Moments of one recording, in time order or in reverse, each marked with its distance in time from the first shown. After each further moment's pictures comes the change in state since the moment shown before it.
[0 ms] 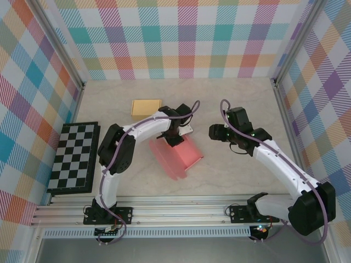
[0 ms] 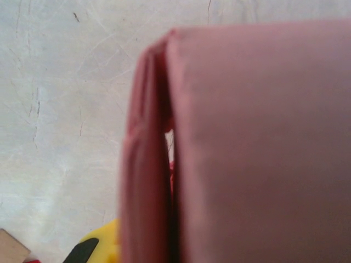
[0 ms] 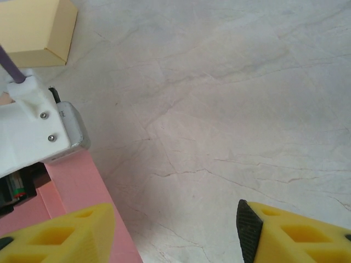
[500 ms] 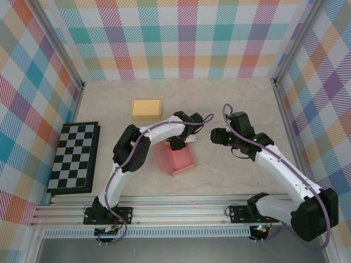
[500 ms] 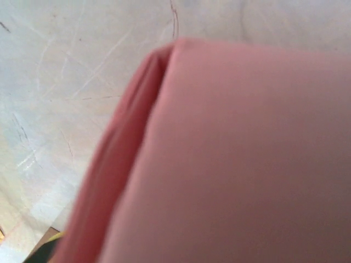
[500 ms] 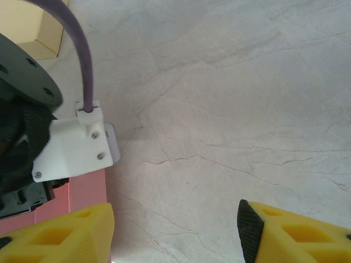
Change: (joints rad) left arm -0.096 0.162 0.133 -0.128 -0.244 0.103; right arm -0.004 -0.058 -0.061 -0.002 0.002 0.023
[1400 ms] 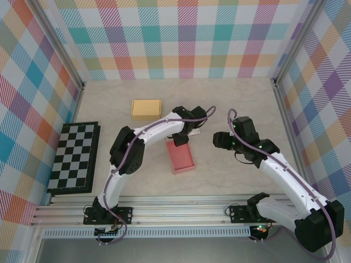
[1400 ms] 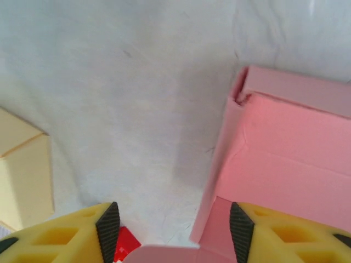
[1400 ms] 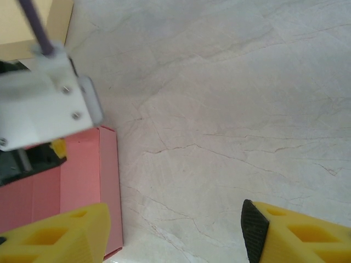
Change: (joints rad) left arm -0.021 -0.083 0.089 -0.005 -0.042 -0.054; right arm 0.000 -0.102 -0.049 -0.028 0.000 -0.006
